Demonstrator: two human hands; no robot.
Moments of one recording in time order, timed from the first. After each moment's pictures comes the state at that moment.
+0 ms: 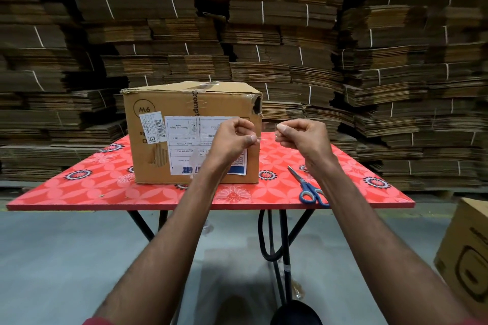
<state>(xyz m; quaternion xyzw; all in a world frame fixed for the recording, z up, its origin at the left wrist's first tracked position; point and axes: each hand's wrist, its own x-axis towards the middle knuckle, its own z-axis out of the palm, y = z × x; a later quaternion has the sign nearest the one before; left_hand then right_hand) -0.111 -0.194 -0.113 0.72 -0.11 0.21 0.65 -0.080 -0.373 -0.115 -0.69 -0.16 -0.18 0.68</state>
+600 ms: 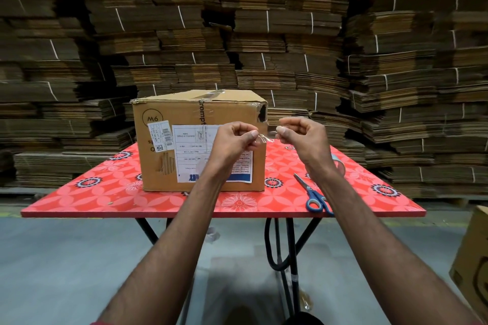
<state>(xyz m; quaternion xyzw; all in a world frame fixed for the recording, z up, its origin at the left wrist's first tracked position) -0.113 -0.187 -0.105 0.69 -0.11 0.23 0.68 -0.077 -0.364 -0.110 -0.67 -0.23 -0.23 0.66</state>
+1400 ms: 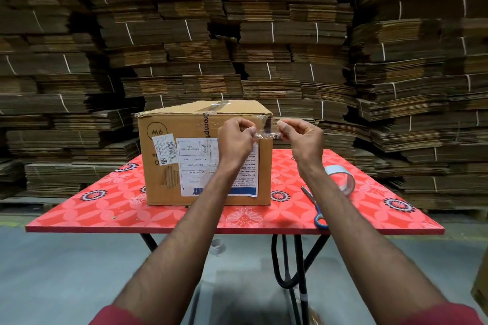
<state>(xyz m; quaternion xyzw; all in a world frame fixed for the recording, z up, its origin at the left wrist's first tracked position) -0.077 -0.190 -0.081 0.75 -0.03 0.41 0.52 -0.017 -0.332 -0.100 -0.58 -0.21 -0.27 0.74</state>
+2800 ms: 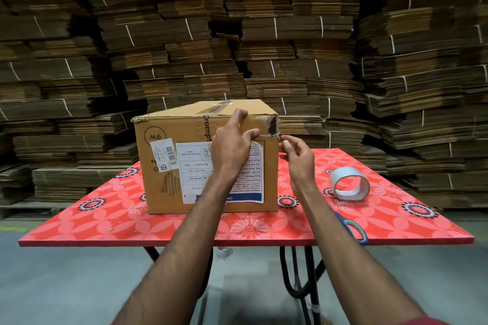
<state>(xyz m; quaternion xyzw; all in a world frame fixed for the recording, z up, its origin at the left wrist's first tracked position) -0.065 -0.173 -0.083 0.83 0.01 0.46 0.31 0.032 -0.309 -0.157 -0.59 -0.17 -0.22 0.76</state>
